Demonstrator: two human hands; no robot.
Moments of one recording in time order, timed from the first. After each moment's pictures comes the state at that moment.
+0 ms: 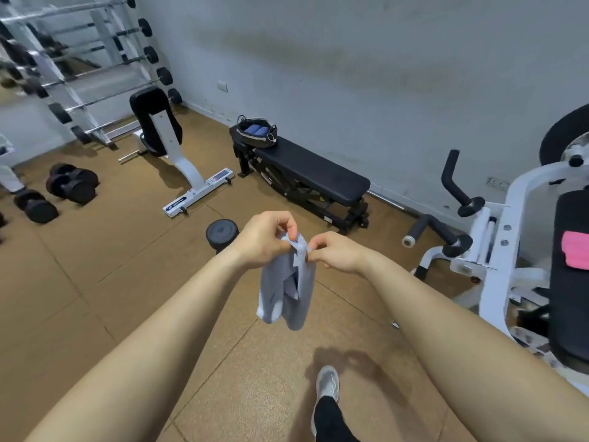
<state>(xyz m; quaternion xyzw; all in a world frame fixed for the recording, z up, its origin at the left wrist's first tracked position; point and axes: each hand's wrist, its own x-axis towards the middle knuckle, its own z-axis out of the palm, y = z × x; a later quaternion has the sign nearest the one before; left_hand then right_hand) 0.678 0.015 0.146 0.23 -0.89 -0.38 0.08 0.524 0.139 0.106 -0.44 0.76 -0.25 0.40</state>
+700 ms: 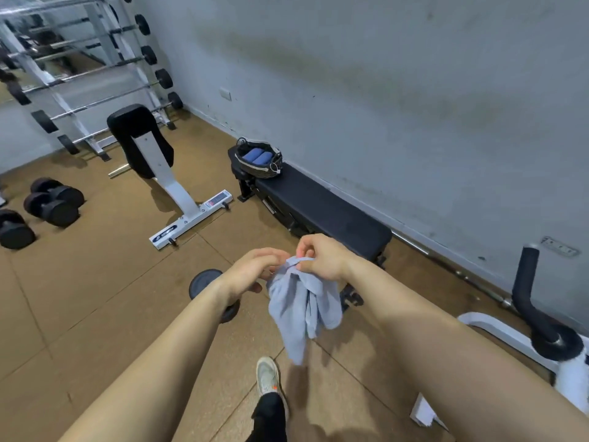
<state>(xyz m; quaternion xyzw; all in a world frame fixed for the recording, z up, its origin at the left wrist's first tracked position) 0.422 -0.275 0.083 0.38 -0.70 -0.61 -0.02 0.248 -0.168 0.087 -0.49 0.76 -0.25 0.36</state>
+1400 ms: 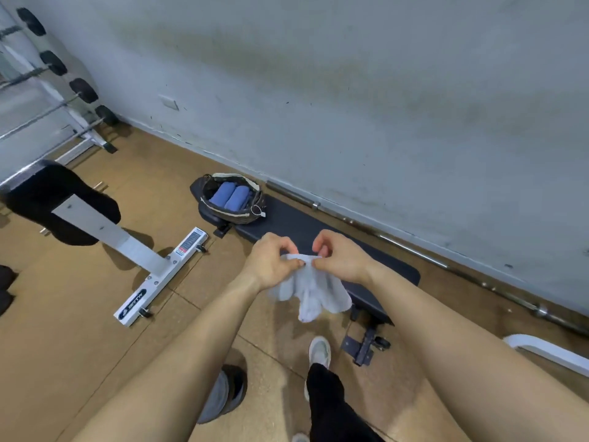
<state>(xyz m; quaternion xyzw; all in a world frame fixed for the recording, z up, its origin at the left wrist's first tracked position) 0.119 -0.649 0.022 0.26 -0.88 -0.39 -0.03 -0.006 -0.492 0.039 -0.35 0.80 -0.32 0.36</state>
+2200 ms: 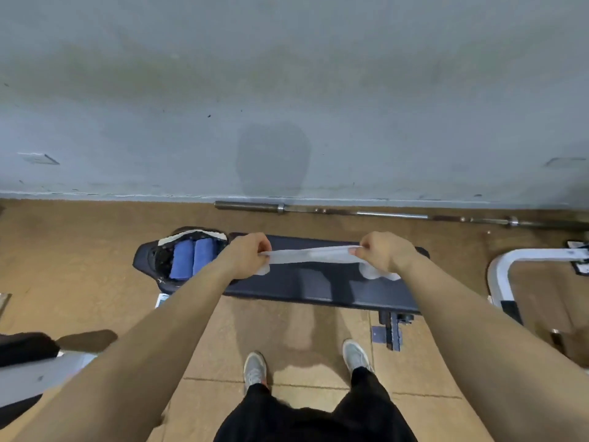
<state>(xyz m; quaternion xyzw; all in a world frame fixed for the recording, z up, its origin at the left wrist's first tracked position) -0.111 -0.917 -0.039 0.07 -0.94 -0.23 -0.25 -0.183 -0.607 -0.028 -0.13 0.92 -0.09 0.35</state>
